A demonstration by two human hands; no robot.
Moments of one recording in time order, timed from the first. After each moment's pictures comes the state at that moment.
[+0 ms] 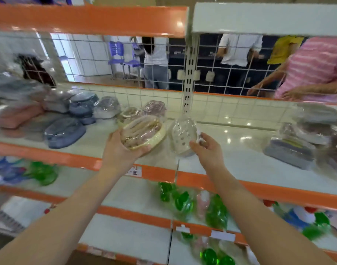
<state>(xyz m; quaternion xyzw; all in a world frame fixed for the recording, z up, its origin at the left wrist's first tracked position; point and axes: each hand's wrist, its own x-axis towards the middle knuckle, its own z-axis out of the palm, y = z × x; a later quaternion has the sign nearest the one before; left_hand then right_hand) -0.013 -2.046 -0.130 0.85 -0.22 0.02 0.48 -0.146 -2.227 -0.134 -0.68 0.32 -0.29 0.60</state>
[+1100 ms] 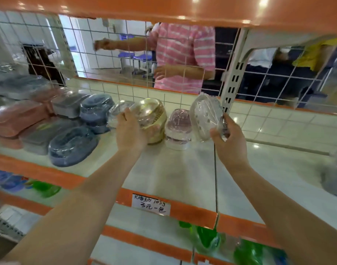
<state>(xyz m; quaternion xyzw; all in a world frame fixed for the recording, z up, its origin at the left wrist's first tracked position) 0.140 -2.091 -0.119 0.89 -0.17 0.10 0.41 -0.011 -2.259 -0.126 -0.82 0.27 -0.36 0.36</state>
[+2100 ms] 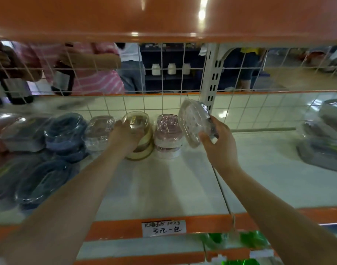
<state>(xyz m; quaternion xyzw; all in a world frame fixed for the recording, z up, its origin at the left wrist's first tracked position) 0.233 -2.122 -0.130 0.91 -0.31 -0.02 0.26 0.008 -2.232 -0.125 -0.79 0.34 -0.41 0.31</state>
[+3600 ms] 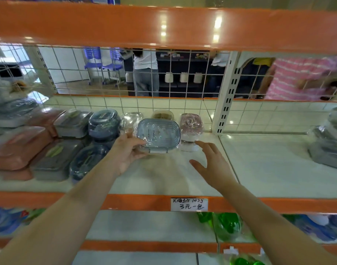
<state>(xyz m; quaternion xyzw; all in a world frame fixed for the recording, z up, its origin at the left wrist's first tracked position) 0.202 -2.001 -0.110 0.60 -0.14 -0.35 0.70 0.006 -2.143 -0.149 -0.90 0.27 -0.26 0.21</state>
